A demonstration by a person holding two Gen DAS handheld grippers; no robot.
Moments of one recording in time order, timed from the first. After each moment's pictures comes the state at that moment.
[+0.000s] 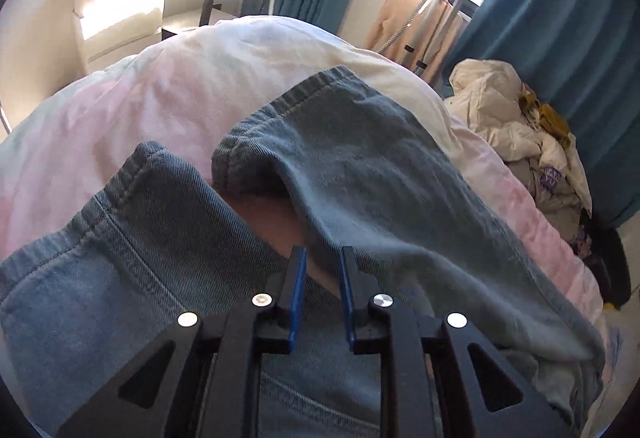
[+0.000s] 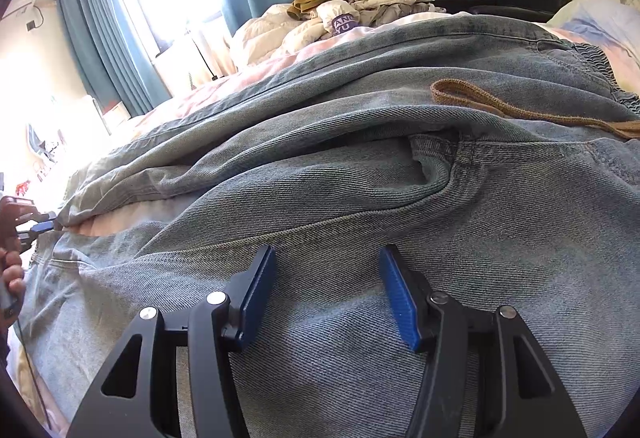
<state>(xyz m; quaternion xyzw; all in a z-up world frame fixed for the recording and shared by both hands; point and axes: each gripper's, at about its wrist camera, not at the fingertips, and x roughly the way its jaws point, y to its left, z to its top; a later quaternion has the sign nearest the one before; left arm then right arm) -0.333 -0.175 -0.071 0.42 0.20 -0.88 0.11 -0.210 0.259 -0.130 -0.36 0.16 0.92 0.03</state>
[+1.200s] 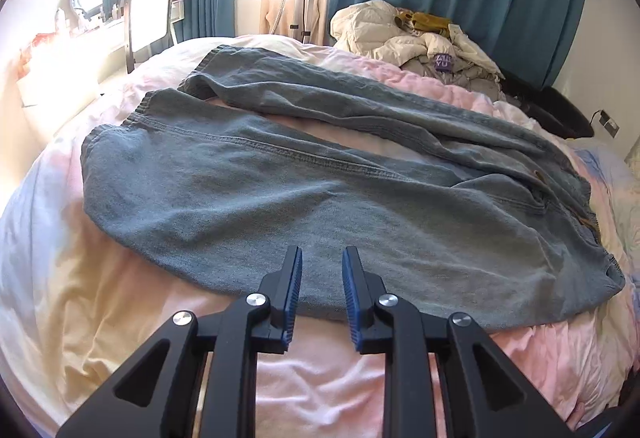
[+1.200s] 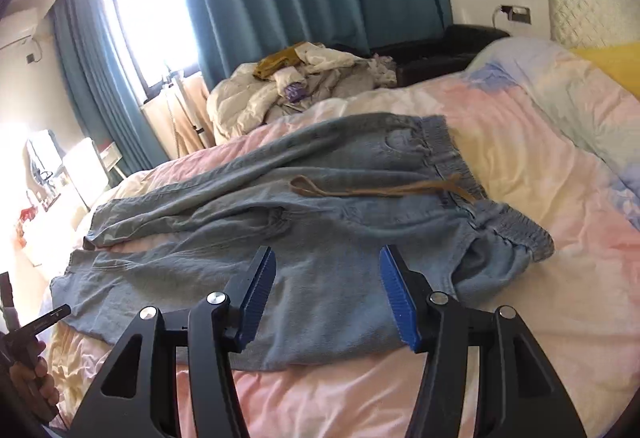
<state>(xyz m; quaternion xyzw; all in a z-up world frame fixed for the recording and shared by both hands) -0.090 -0.049 -0.035 0.38 0.07 -0.92 -0.01 -0.014 0.395 0.007 -0.32 0.20 0.92 0.09</state>
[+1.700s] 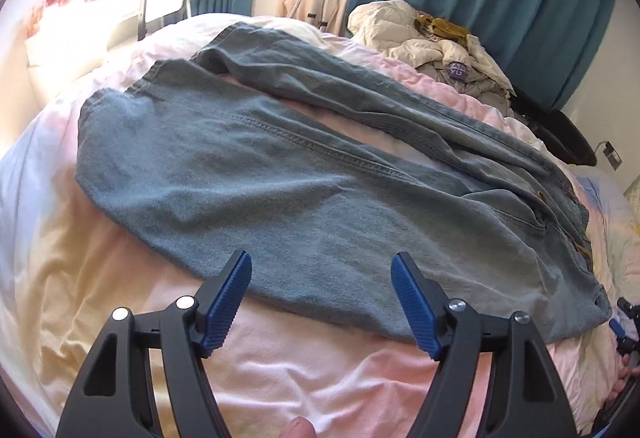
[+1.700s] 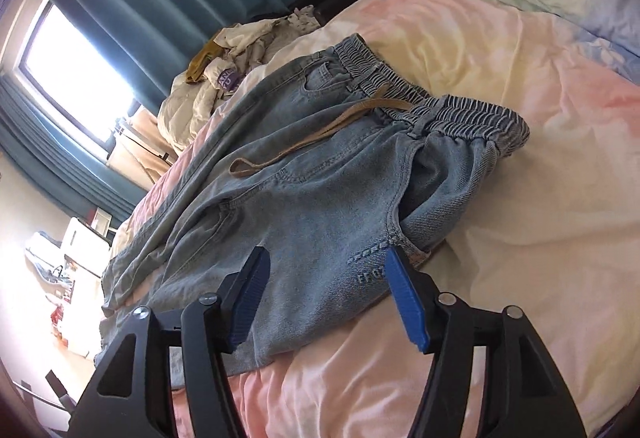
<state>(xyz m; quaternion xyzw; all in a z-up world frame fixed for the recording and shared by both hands) -0.112 -0.077 -0.055 0.44 0.15 -0.89 0.02 -0.007 0.454 -0.040 -0.35 0.37 0.85 0.14</state>
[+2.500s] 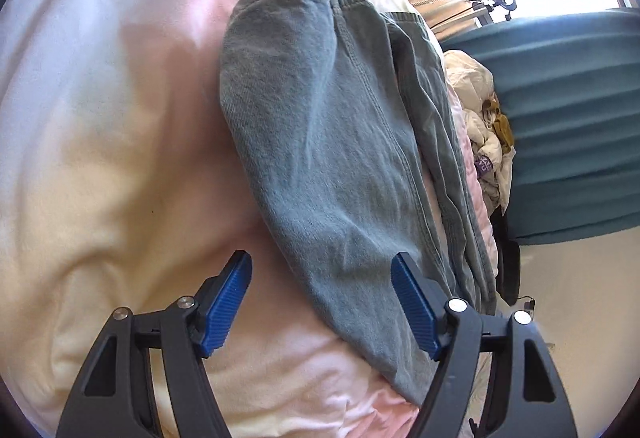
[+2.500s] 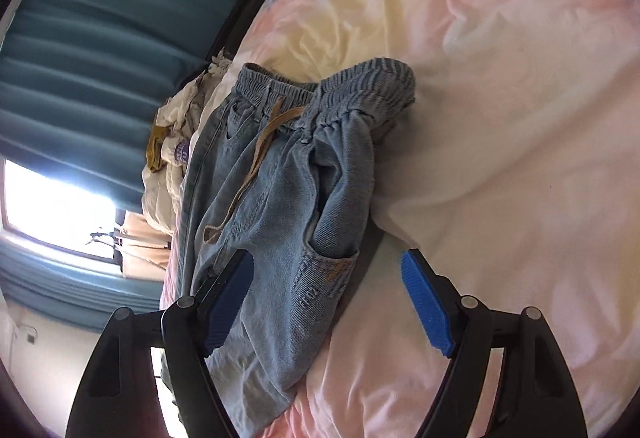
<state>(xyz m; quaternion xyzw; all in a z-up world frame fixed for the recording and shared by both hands) -0.134 -0.257 -0.118 0.45 0.48 -0.75 0.02 0.037 0.509 -0.093 -0.28 0.58 0.73 0.21</state>
